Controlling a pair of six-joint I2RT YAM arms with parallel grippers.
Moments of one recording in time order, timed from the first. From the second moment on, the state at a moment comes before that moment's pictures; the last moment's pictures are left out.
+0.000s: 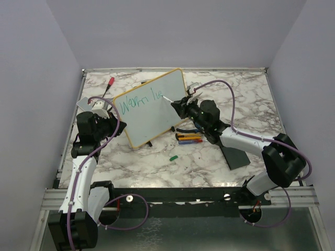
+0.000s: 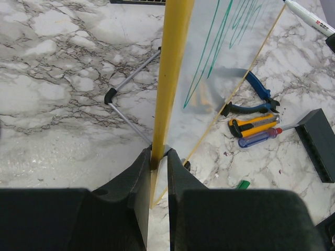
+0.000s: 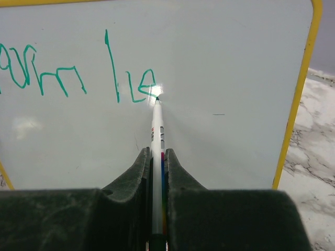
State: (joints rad) left arm 0.09 0.84 0.61 -0.23 0.51 -0.26; right arm 0.71 1.53 0.86 0.63 0.02 0.12
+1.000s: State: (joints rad) left arm 0.08 0.83 0.61 -0.23 0.51 -0.26; right arm 0.67 1.50 0.86 0.63 0.03 0.11
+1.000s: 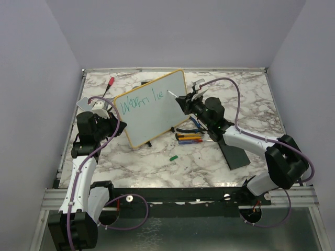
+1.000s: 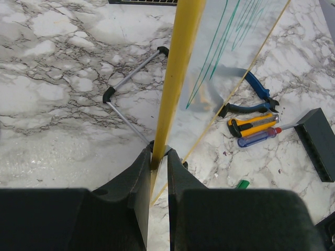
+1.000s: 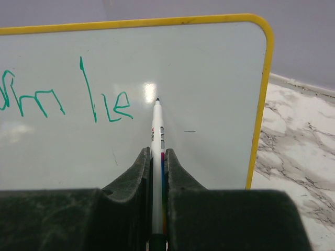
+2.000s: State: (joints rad) left arm 0.08 0.83 0.61 -0.23 0.51 -0.26; right arm 0.66 1.51 0.84 0.64 -0.04 0.10
